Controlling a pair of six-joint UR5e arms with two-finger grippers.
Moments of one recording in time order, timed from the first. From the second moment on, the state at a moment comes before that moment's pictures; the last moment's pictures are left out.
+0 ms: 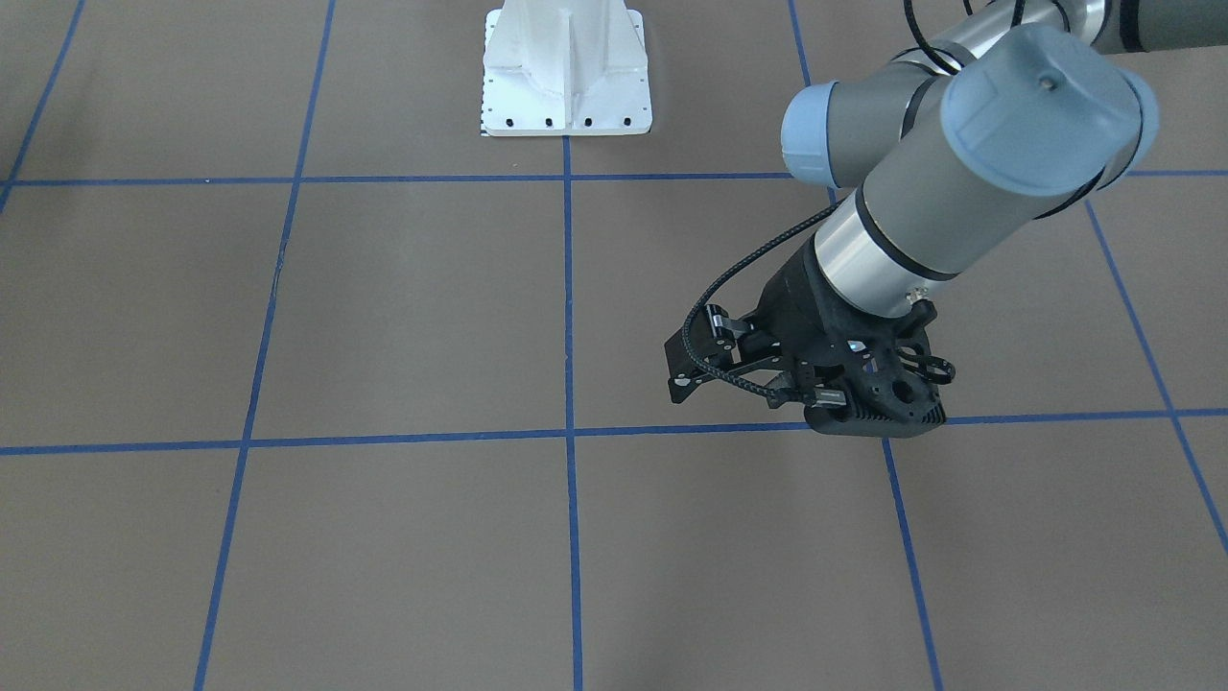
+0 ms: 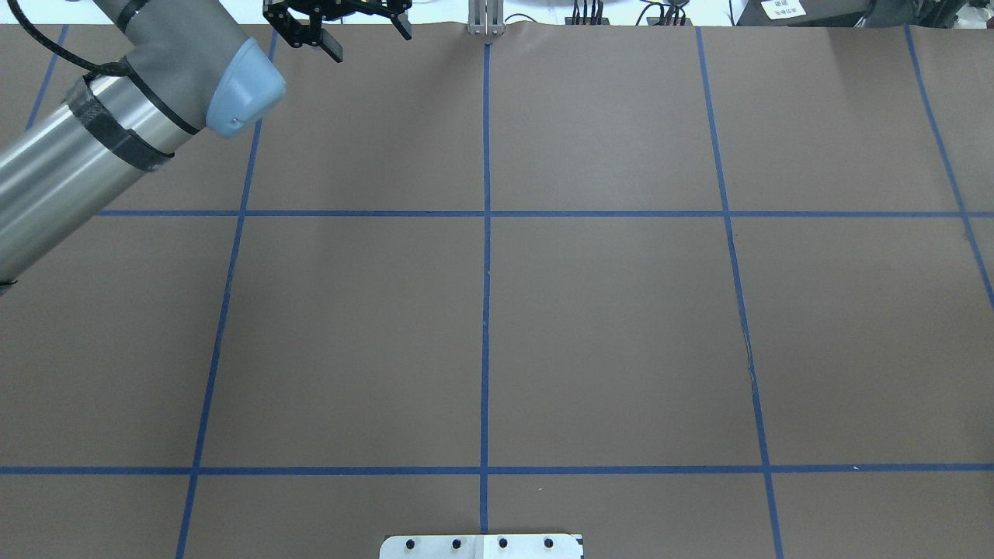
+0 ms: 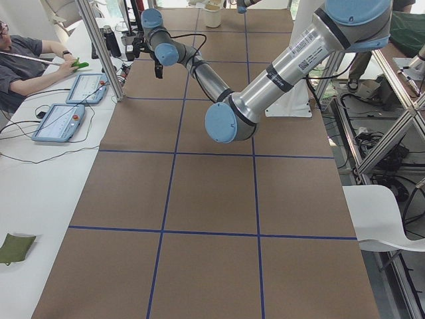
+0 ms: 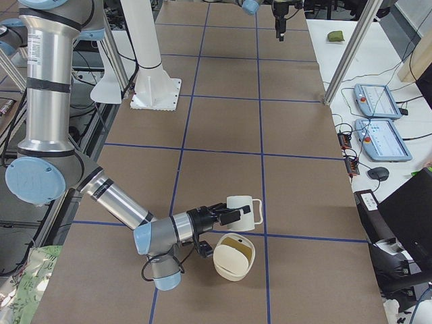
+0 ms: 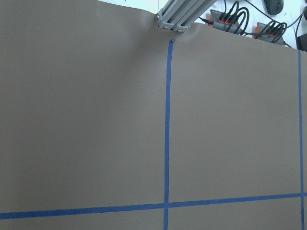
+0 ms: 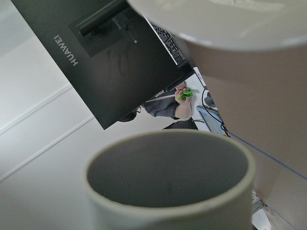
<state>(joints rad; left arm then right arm) -1.01 -2.46 -1.43 -1.81 -2.34 -1.10 1.44 -1.68 0.95 0.96 1.84 2.89</state>
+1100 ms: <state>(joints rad) -1.00 -2.45 -1.43 -1.81 -2.34 -1.10 1.44 -1.69 1.08 0.84 2.10 1.72</state>
